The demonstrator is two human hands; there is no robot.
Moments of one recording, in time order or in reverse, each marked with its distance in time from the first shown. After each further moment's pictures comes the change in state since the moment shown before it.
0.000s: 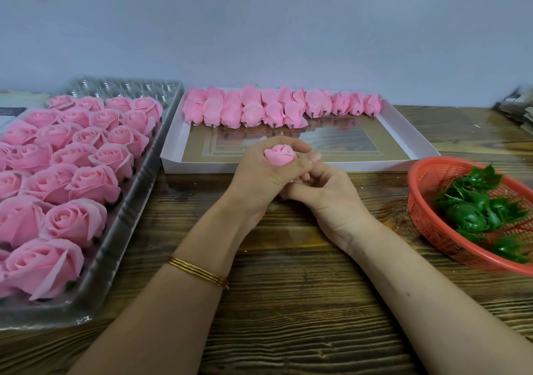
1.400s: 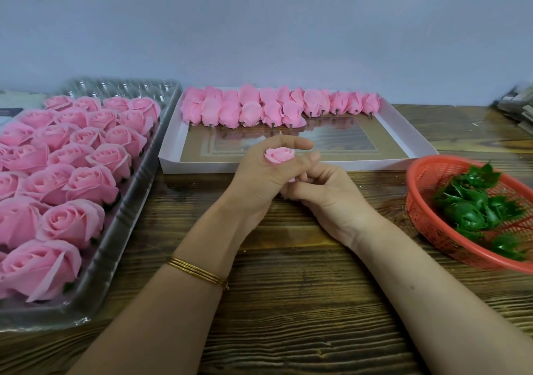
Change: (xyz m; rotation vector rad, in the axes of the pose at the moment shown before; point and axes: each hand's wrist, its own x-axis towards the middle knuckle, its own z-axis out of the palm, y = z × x) left_hand 0.000 0.000 0.002 -0.002 -0.022 -0.037; right_hand 0.001 -0.002 -0.005 0.049 -0.096 0.060
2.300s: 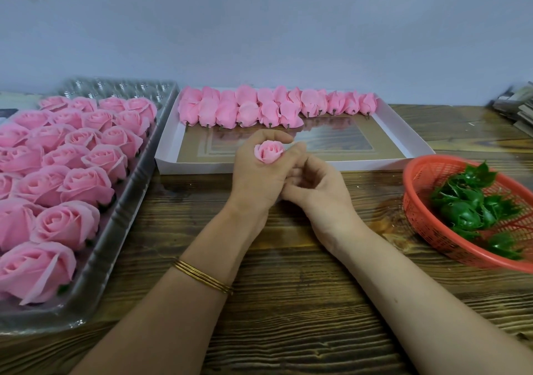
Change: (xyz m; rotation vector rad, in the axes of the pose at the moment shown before) left_hand 0.001 -0.002 0.017 -0.046 0.349 0.108; right_hand -0.001 0.001 0.016 -0.158 0.249 -0.086
